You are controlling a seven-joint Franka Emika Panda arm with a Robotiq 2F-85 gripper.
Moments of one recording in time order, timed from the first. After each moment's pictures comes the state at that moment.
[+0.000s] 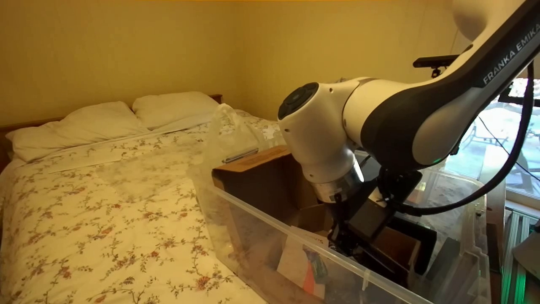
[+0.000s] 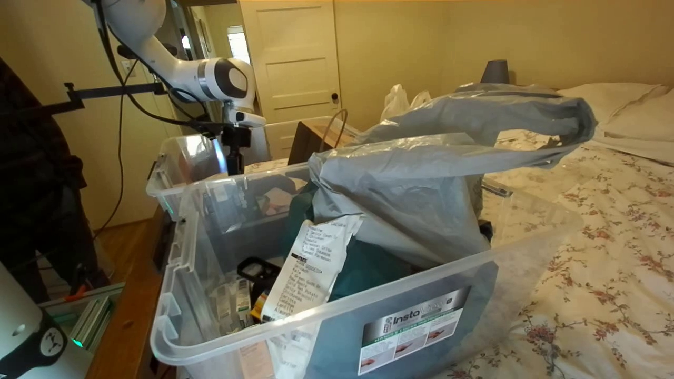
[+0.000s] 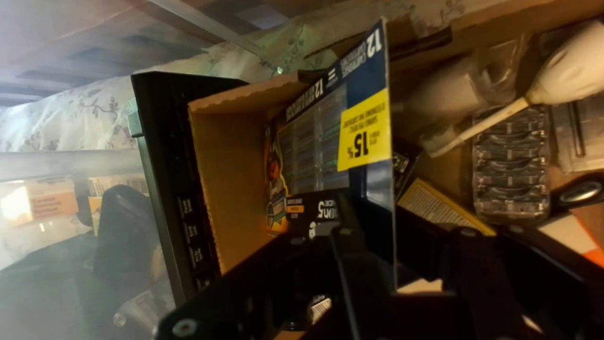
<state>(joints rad) 0.73 0.41 0.21 -1.89 -0.16 1.80 1.16</state>
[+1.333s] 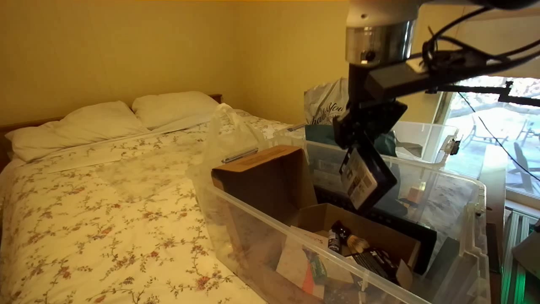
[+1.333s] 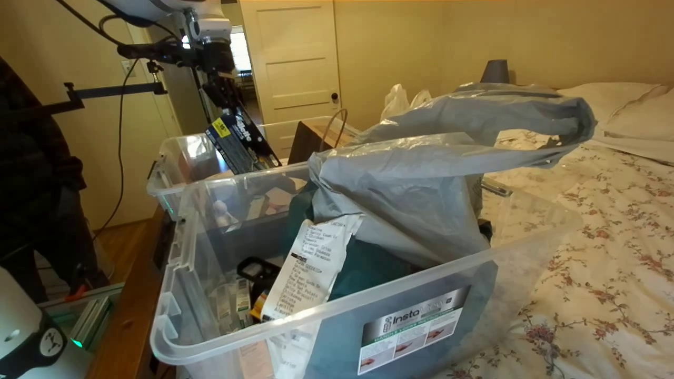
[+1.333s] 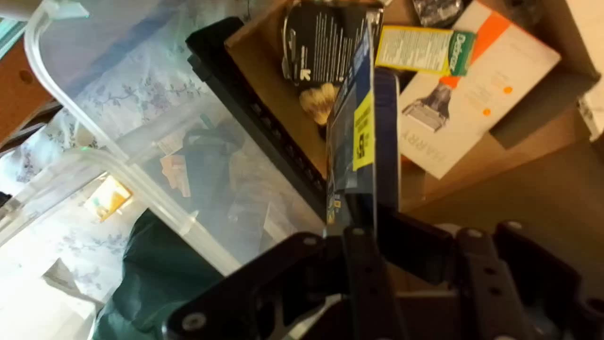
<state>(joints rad) 0.59 -0.05 0.29 -1.98 -0.21 1.78 1.47</state>
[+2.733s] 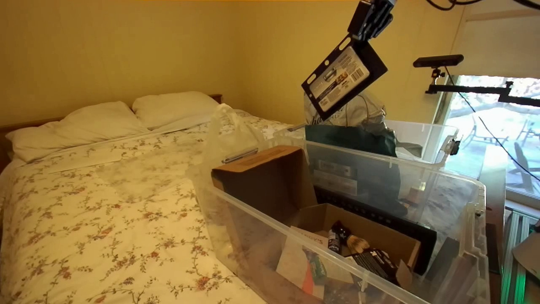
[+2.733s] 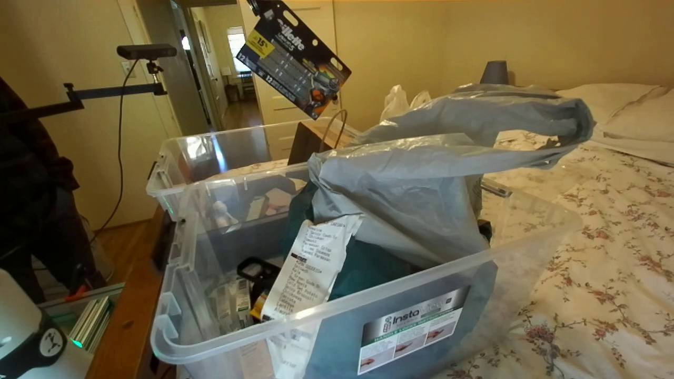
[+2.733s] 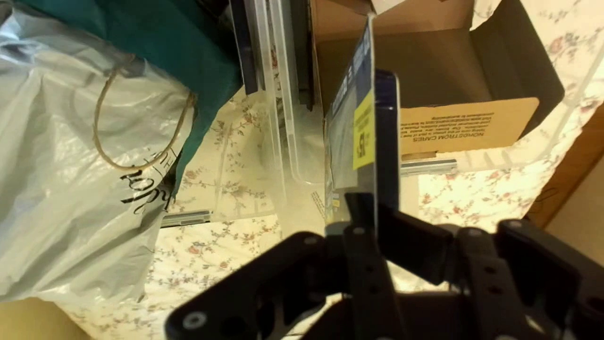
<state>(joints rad) 0.43 -0.42 0.04 -2.08 -0.07 2.06 0.46</state>
